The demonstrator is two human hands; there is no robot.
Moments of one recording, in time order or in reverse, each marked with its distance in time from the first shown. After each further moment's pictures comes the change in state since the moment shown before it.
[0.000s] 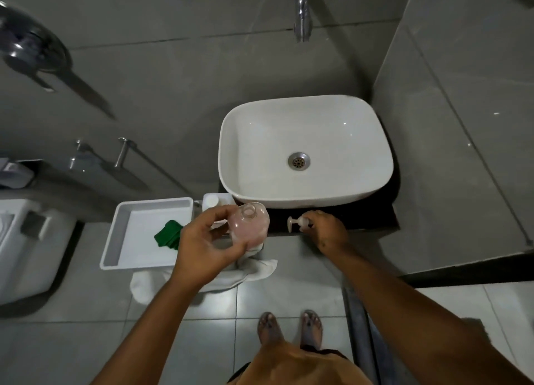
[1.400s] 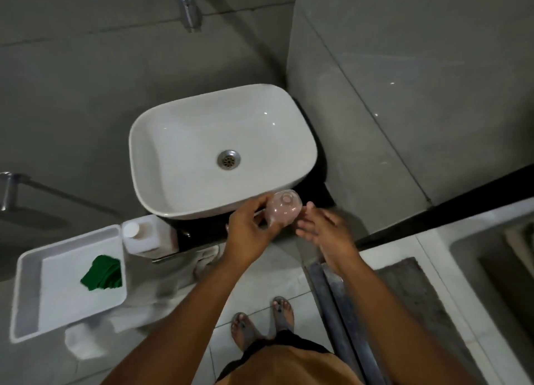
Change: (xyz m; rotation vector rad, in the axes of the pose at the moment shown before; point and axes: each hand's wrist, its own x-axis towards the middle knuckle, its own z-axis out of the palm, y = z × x) left_hand 0.045 -0.026 0.195 -0.095 -0.271 0.022; right_hand -0.088 0.034 -0.073 1.358 0.403 0.597
